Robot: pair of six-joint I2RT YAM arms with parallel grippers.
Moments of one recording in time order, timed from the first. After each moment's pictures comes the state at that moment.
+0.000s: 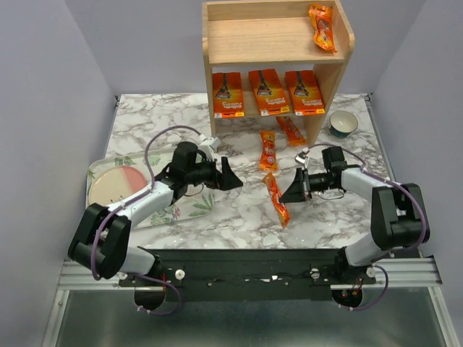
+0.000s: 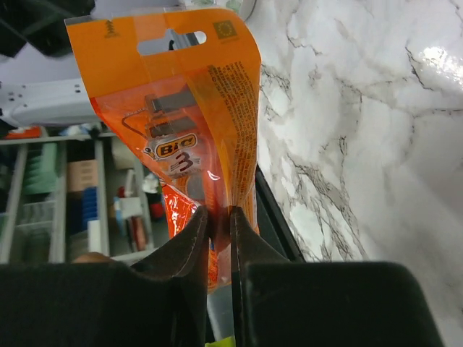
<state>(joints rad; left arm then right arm) -0.43 1.35 0.72 0.15 0.64 -0.50 0.10 1.52 0.76 -0.45 -1.23 0.14</state>
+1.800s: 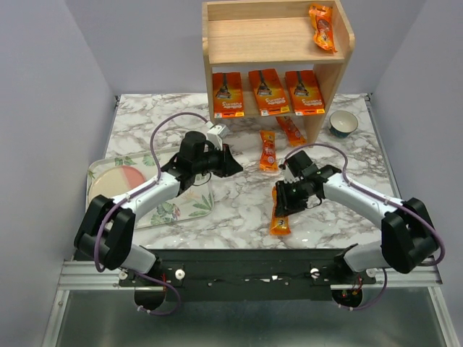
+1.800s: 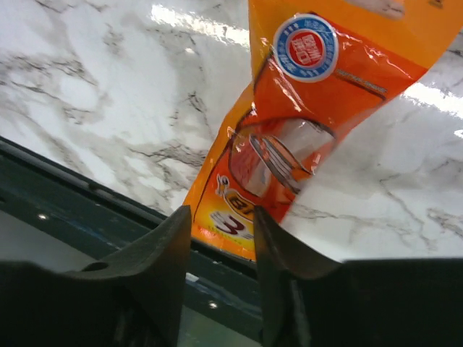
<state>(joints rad) -0.52 1.45 0.86 0.17 0.53 -0.43 0.55 1.38 0.86 -0.68 -0.28 0.39</state>
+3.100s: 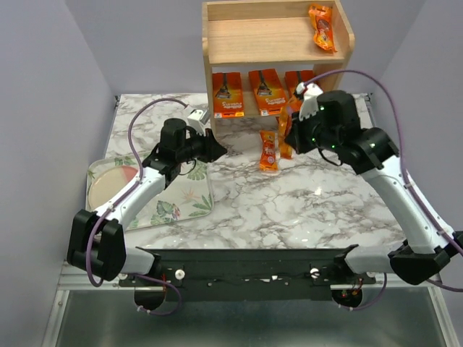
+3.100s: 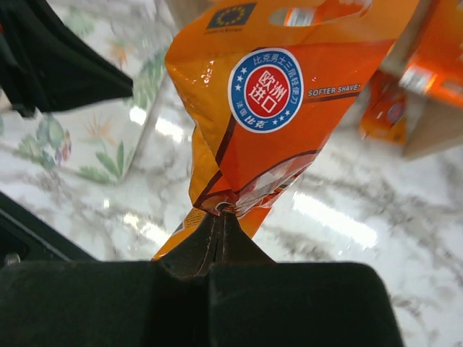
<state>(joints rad) -0.37 1.34 0.94 0.04 0.50 -0.33 0.59 1.31 1.59 -0.90 -0.02 0.10</state>
